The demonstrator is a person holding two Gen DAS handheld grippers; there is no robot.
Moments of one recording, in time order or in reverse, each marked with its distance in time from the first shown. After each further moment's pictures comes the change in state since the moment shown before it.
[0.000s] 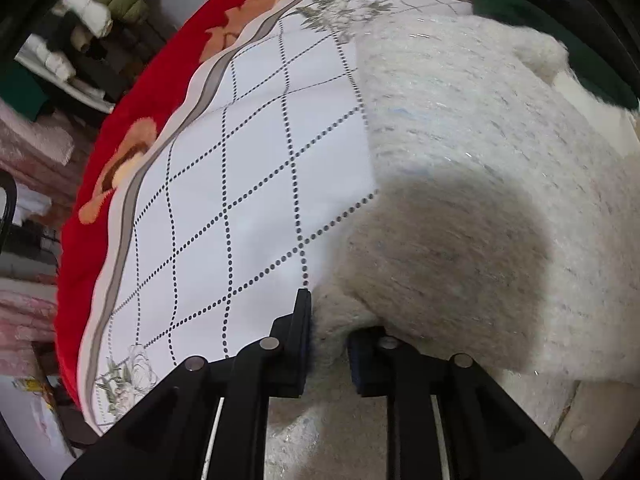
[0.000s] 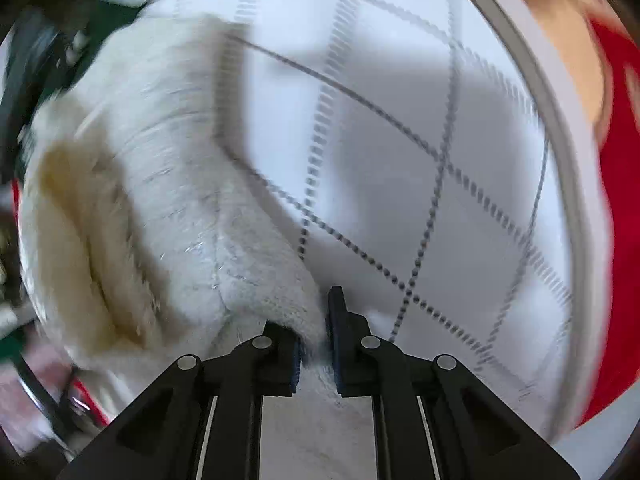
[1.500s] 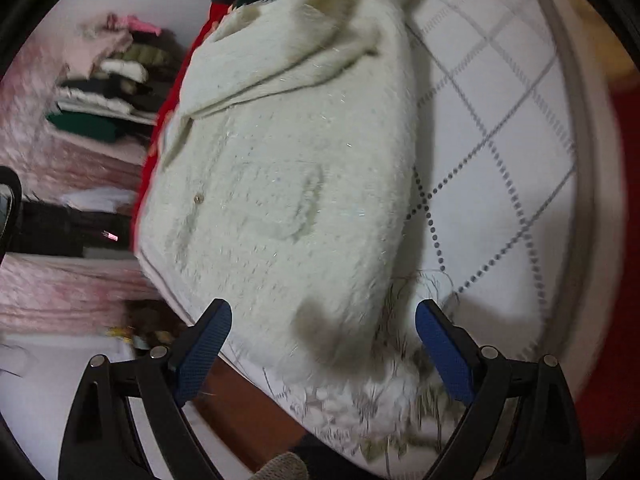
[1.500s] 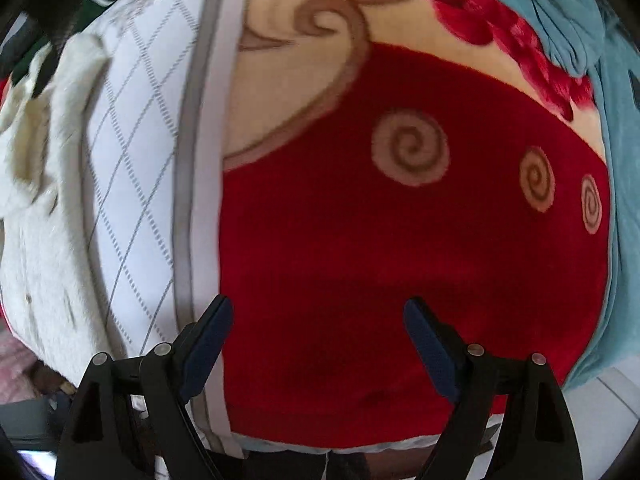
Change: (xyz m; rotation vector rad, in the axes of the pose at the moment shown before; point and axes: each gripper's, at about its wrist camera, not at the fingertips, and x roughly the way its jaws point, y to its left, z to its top) left arm -0.152 -0.385 -0.263 0.166 0.072 0.426; right arm -0.140 -0.222 0.068 -0.413 0.026 -0.287
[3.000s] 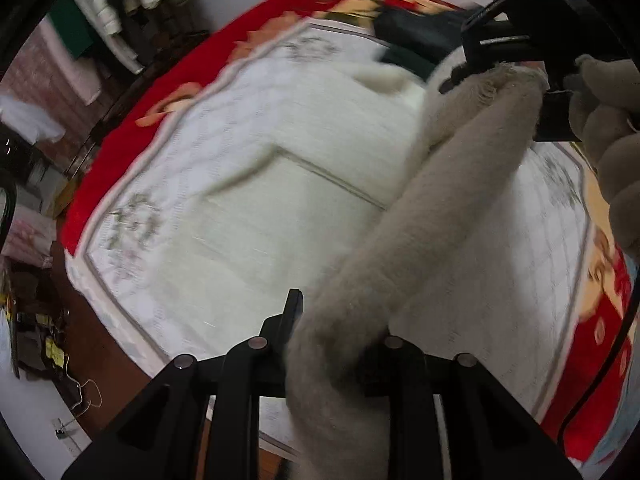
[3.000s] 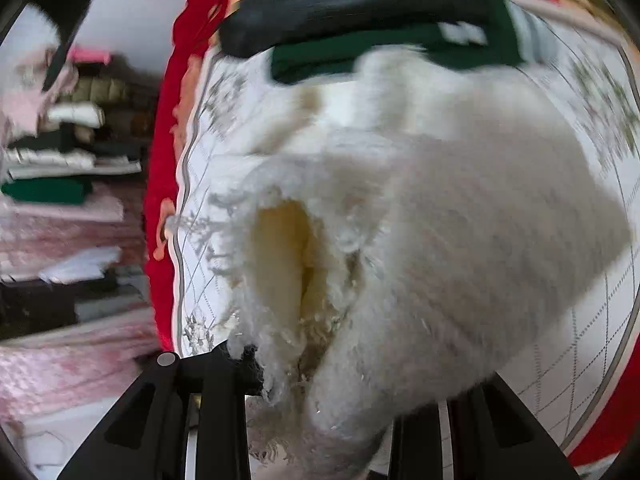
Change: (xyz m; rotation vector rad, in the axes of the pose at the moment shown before) left arm 0.093 0.348 0.068 -0.399 -0.081 -0.574; right arm -0.143 0.442 0.070 -0.177 -0.081 0.473
